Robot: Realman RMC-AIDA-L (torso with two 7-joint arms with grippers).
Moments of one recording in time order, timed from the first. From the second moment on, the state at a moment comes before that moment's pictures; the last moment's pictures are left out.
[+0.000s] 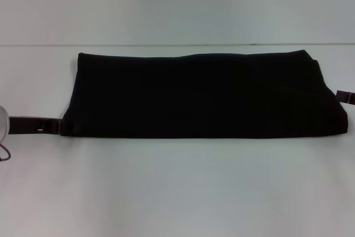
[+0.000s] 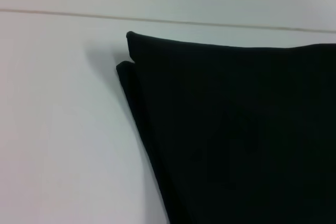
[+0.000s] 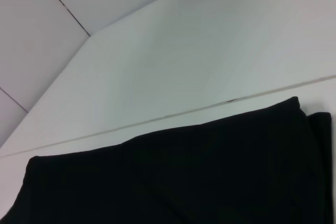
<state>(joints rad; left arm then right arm) -0.58 -2.10 0.60 0.84 2.50 1.16 -2.13 0.56 1.94 -0.29 -0.58 -2.26 -1.33 1.89</state>
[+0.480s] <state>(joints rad) -0.59 -2.10 0.60 0.84 2.50 1.17 -2.13 0.58 1.94 -0.32 -0.57 -2.37 -1.23 1.93</state>
